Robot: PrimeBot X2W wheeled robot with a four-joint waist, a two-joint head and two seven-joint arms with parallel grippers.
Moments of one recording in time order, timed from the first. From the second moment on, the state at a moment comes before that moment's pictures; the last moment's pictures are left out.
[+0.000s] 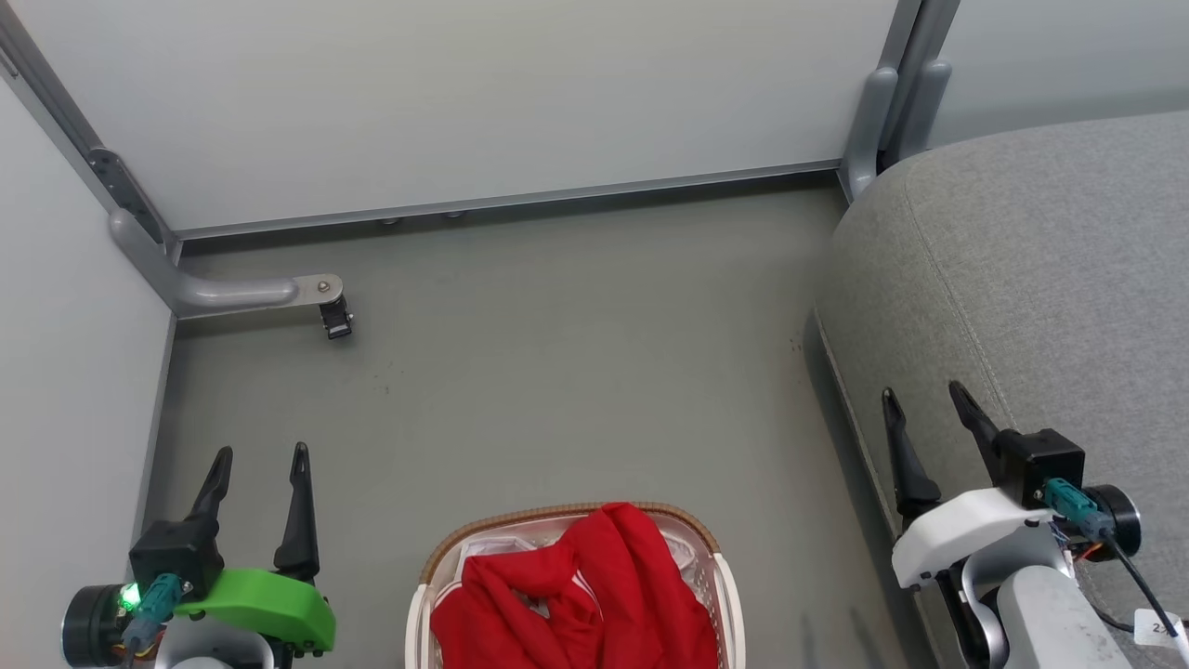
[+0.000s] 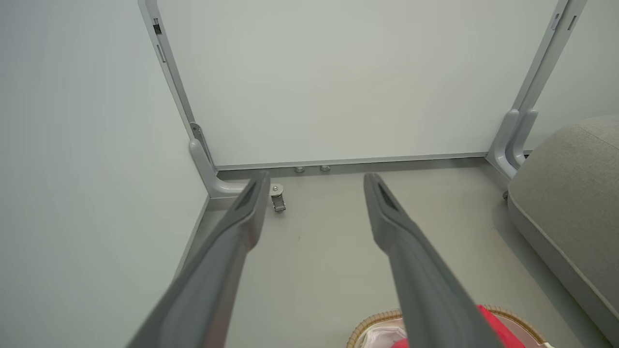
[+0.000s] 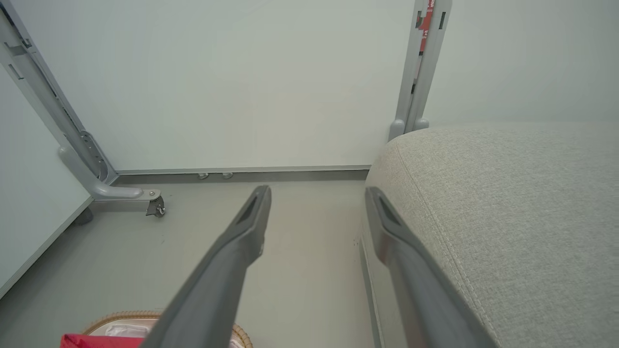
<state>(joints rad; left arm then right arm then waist) -0.09 0.14 -0.01 0.33 -0.18 -0.12 -0.23 -0.20 -0.05 -0.01 0.36 0.12 0.13 -0.23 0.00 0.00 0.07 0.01</state>
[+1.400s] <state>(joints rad) -0.32 0.21 -0.36 0.62 -0.22 -0.13 -0.26 -0.36 -0.05 0.06 0.29 -0.01 0.13 -0.26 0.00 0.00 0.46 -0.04</state>
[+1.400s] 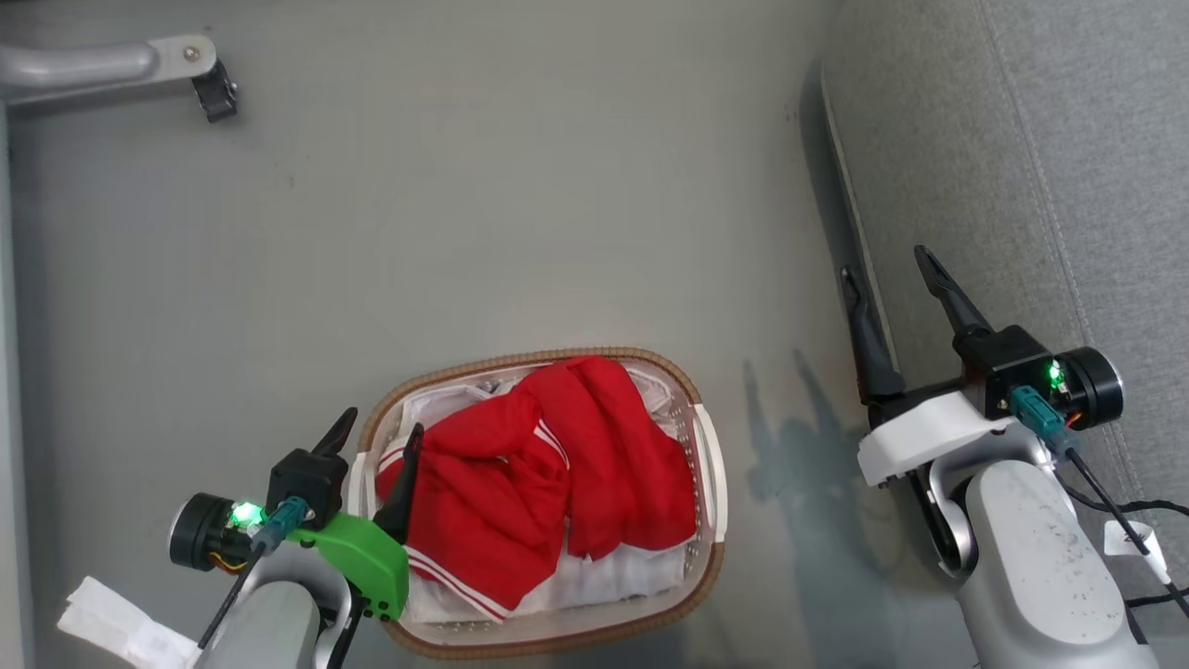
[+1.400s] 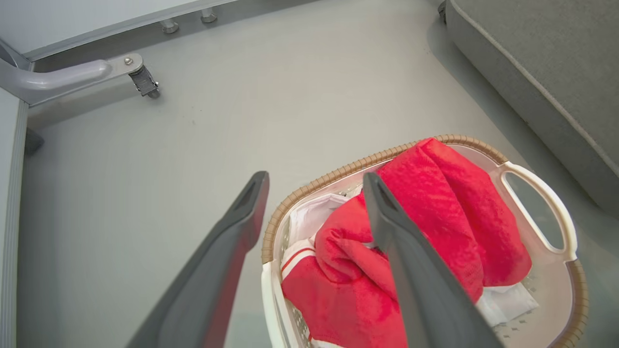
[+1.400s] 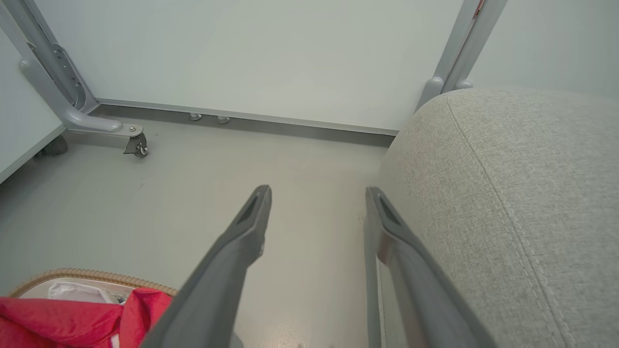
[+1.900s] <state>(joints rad) -0.51 0.24 -0.51 0.88 -0.28 -0.13 -0.26 -0.42 -0.05 0.08 0.24 0.00 0.13 -0.26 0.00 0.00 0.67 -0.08</state>
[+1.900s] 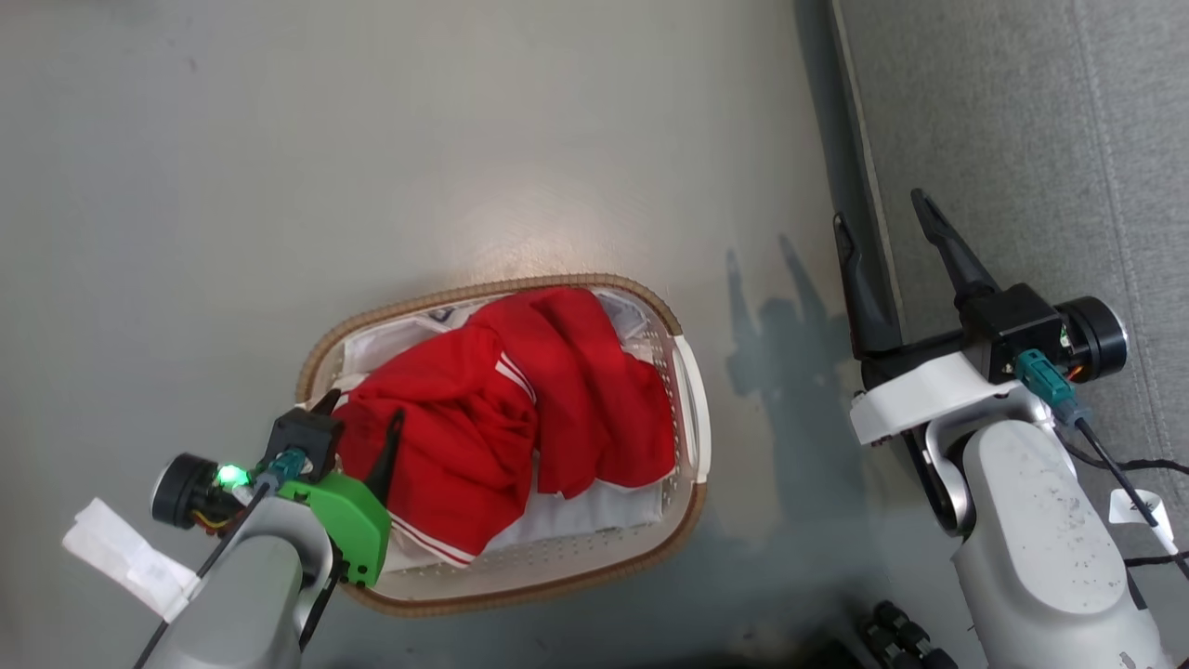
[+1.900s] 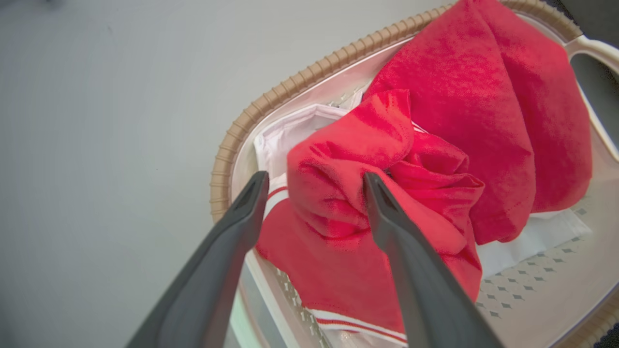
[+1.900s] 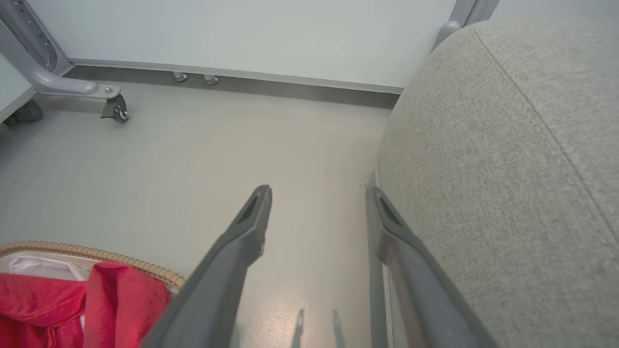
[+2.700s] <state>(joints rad) -0.73 0.29 -0.92 0.97 -0.30 -0.13 -0.26 -0.46 -0.05 0.11 0.18 0.03 0.13 -0.26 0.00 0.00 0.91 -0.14</state>
